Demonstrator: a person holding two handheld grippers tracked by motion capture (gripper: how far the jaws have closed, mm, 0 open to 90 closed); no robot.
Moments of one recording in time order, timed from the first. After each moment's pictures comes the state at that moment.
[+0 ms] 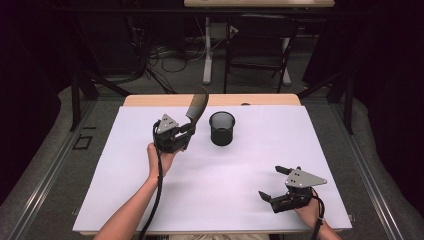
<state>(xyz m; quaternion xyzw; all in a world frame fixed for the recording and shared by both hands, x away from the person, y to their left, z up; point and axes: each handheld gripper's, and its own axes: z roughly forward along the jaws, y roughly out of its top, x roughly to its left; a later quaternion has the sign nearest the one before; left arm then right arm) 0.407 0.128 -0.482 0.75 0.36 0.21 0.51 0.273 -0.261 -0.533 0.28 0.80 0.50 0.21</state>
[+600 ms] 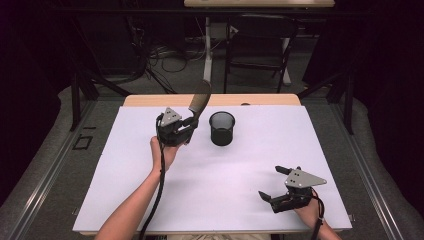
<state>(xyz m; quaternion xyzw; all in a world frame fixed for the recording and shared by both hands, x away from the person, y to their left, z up) 0.421 0.119 -0.470 0.75 0.36 0.22 0.52 0.273 -0.261 -0.533 0.27 0.80 0.49 0.22</state>
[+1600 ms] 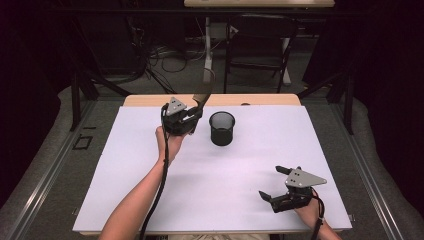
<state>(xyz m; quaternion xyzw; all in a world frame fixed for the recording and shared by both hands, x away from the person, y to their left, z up) 0.443 0.104 -0.455 0.74 0.36 0.23 0.52 0.274 -0.261 -0.533 0.28 0.80 0.49 0.22</state>
